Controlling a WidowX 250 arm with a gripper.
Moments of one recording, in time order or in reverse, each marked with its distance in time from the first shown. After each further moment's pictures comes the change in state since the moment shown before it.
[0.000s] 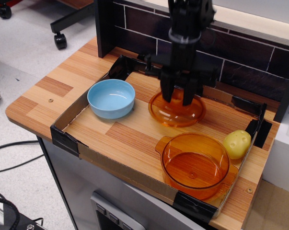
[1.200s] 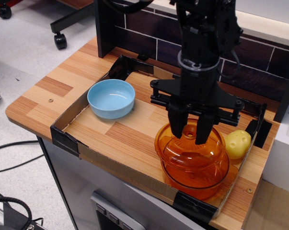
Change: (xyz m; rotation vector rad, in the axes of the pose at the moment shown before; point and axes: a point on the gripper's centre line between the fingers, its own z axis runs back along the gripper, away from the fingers) arm -0.084 -0.029 0.019 -0.044 -0.005 -0.145
